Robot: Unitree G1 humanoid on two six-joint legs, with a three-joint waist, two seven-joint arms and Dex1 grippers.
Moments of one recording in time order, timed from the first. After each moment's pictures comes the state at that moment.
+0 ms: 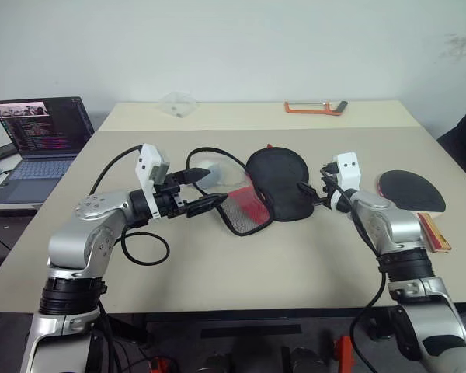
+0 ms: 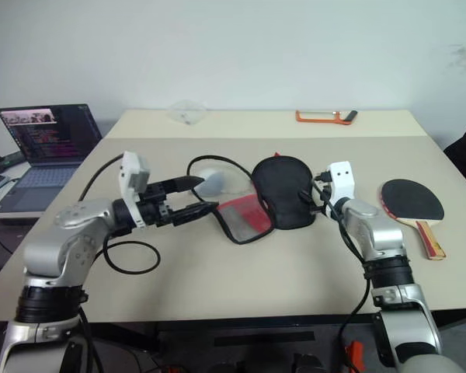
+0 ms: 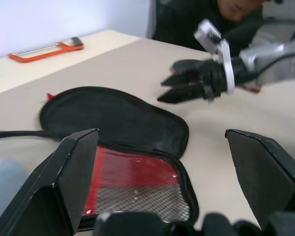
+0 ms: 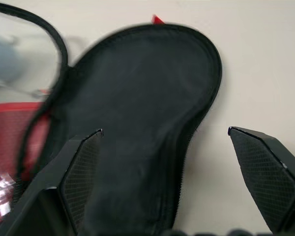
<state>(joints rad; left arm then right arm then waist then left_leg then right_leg) -0.54 0.64 0.16 -0.05 -0.58 0.60 -0.96 -0.76 -0.34 -0.01 0.40 0.31 0.59 0.32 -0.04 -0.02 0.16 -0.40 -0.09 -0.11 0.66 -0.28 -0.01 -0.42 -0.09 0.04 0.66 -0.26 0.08</state>
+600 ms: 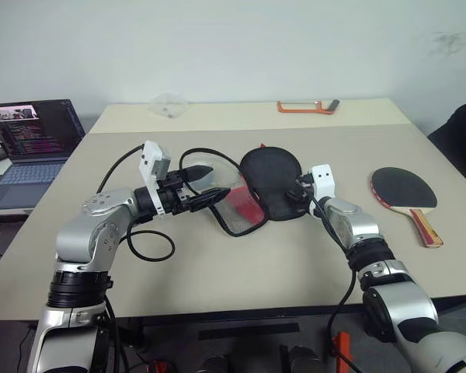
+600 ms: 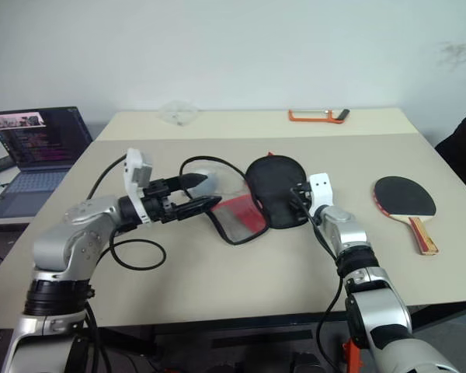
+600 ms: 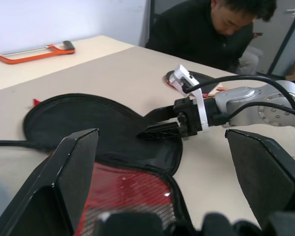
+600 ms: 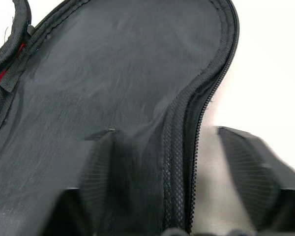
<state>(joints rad) -0.57 0.61 0.12 -0.03 -0.59 0.60 -0.95 -0.87 -0.21 -0.01 0.77 0.17 0.37 0.34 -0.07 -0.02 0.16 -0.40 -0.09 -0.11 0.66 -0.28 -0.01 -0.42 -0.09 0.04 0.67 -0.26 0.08</state>
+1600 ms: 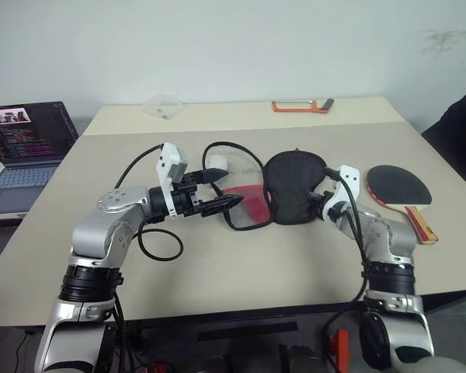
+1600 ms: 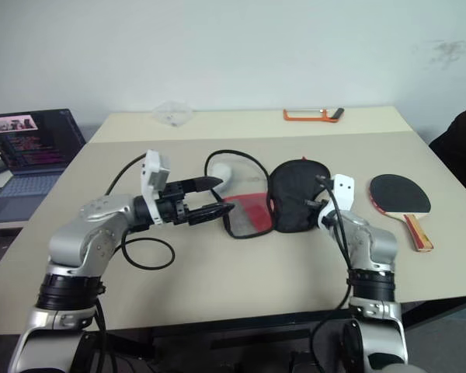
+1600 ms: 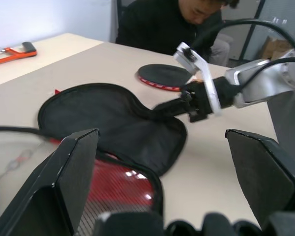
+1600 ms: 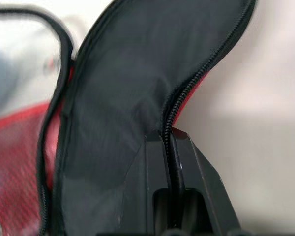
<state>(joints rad) -0.60 0.59 0.03 -0.02 -0.55 0.56 -1.02 -0.63 -0.18 -0.23 0.00 0.43 1.08 0.03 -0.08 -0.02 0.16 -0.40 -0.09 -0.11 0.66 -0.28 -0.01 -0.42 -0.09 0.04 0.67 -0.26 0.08</state>
